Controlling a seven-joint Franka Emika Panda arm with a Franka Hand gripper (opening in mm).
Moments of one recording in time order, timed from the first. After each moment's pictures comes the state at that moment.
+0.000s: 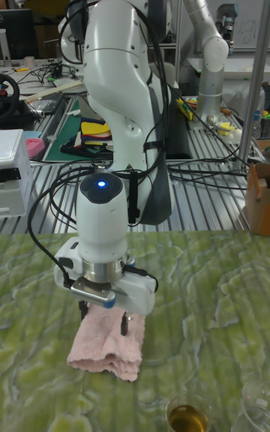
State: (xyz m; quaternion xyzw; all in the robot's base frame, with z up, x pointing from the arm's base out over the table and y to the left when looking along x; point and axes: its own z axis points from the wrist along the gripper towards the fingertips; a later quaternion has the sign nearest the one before) arm 0.603 -0.049 0.089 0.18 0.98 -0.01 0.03
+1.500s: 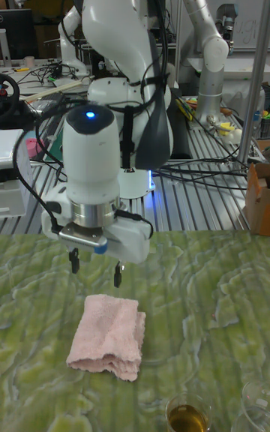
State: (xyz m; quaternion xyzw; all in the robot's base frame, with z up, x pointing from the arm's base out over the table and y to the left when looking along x) arm 0.577 -0.056 0.193 0.18 0.98 -0.02 0.01
